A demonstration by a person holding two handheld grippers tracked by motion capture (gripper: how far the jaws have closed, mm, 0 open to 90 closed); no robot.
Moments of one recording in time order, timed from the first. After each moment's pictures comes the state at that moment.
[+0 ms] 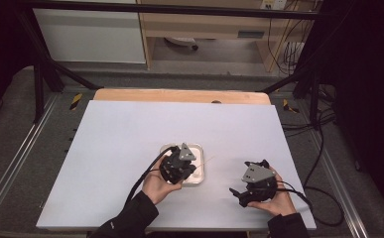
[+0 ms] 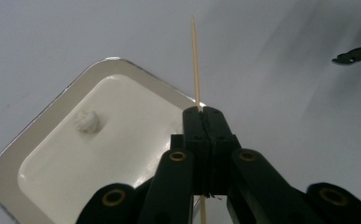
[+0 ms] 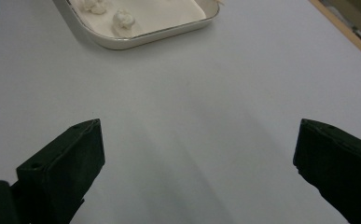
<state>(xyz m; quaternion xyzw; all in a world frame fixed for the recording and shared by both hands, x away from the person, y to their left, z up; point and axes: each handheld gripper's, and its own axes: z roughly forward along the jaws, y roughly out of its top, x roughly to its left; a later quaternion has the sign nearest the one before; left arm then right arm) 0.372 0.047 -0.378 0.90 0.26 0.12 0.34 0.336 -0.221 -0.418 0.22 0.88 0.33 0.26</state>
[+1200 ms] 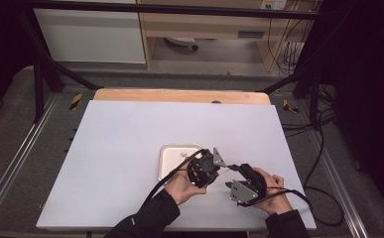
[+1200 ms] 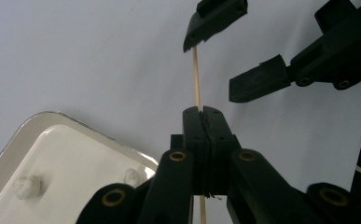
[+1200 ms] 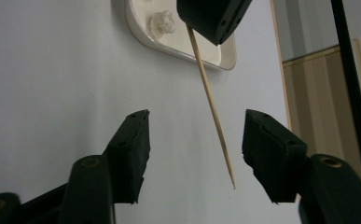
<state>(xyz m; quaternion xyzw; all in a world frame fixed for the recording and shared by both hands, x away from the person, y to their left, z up) 0.361 -0.017 -0.365 0.93 0.19 0.10 0.29 0.326 -0.194 -0.414 -0.07 0.89 0.23 0.39</state>
